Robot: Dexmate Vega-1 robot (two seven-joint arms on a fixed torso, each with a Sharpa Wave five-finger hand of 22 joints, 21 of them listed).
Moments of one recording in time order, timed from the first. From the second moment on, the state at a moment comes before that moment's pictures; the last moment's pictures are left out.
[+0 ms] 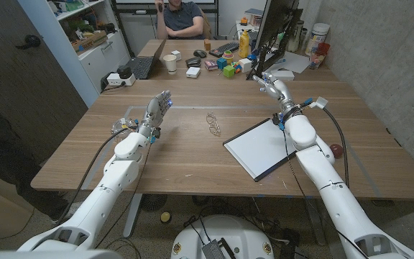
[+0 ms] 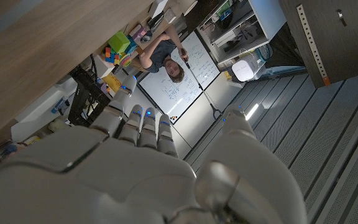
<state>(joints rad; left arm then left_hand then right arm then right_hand) 0.91 0.36 0.15 -1.33 -0.46 -0.23 -0.15 0.06 0.09 0.66 0.16 0.17 0.05 0.06 0.18 0.17 0.03 0.03 0.20 0.18 -0.05 0.05 0.18 0.18 0.02 0.02 0.21 0.19 -0.97 -0.22 -0.14 -1.69 -0.27 0.05 -0.03 0.41 -0.03 0.33 -0.14 0.19 0.15 0.10 0.19 0.19 0.15 0.11 0.20 0.20 0.12 0.09 0.20 0.18 0.32 0.05 0.43 0.17</state>
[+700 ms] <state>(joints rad) 0.93 0.38 0.16 -1.36 -0.44 -0.23 -0.12 0.05 0.09 0.66 0.17 0.18 0.05 0.06 0.18 0.17 0.03 0.03 0.20 0.18 -0.05 0.05 0.18 0.18 0.02 0.02 0.21 0.19 -0.96 -0.20 -0.21 -1.78 -0.48 0.01 -0.06 0.42 -0.04 0.32 -0.14 0.19 0.13 0.09 0.19 0.19 0.12 0.11 0.19 0.20 0.10 0.11 0.20 0.18 0.31 0.06 0.41 0.17</state>
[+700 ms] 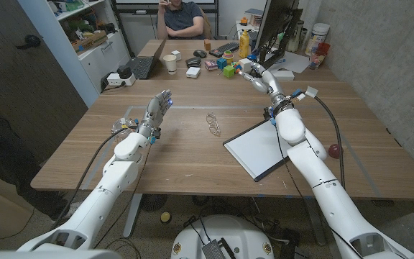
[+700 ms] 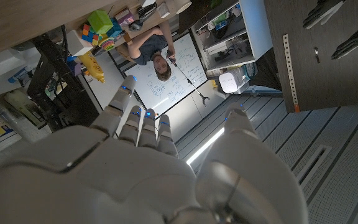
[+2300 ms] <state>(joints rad) 0.95 0.40 0.18 -1.38 -0.41 -0.27 -0.05 0.03 0.08 0.64 0.17 0.18 0.05 0.06 0.18 0.17 0.03 0.03 0.20 0.18 -0.05 0.05 0.18 0.18 0.02 0.02 0.21 0.19 -0.90 -0.18 -0.47 -1.80 -1.03 -0.16 -0.21 0.48 -0.03 0.33 -0.15 0.20 0.18 0.09 0.21 0.19 0.13 0.08 0.20 0.20 0.11 0.10 0.20 0.18 0.33 0.08 0.36 0.16</state>
